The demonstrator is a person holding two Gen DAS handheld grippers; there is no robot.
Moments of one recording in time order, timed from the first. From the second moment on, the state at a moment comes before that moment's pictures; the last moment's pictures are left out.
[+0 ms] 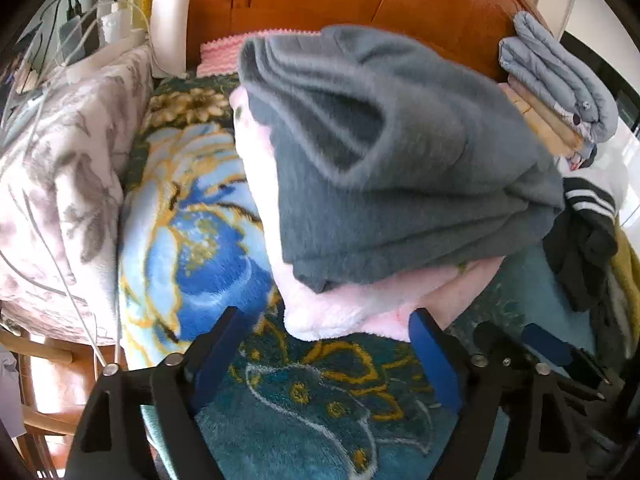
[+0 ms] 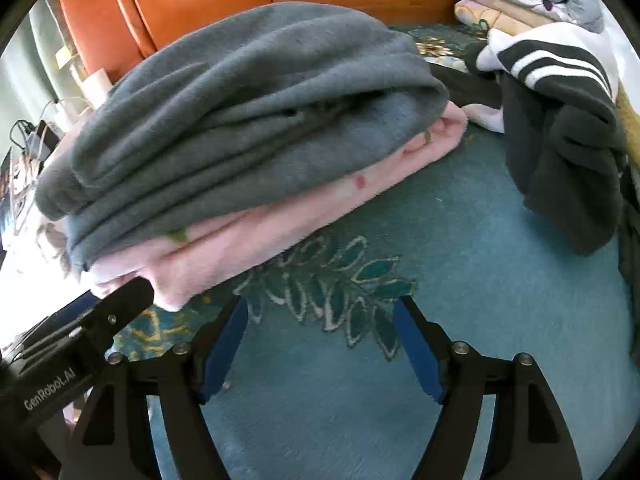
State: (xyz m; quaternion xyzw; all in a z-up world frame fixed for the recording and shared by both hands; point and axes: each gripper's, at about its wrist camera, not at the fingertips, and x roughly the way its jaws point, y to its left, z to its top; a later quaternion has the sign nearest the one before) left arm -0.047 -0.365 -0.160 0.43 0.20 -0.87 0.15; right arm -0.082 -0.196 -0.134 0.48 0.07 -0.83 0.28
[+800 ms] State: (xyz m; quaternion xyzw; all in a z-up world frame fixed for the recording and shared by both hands) left arm -0.030 -0.345 -0.176 0.38 0.17 -0.89 0.17; right arm -0.080 -0.196 -0.139 0.43 0.07 -0.86 0.26
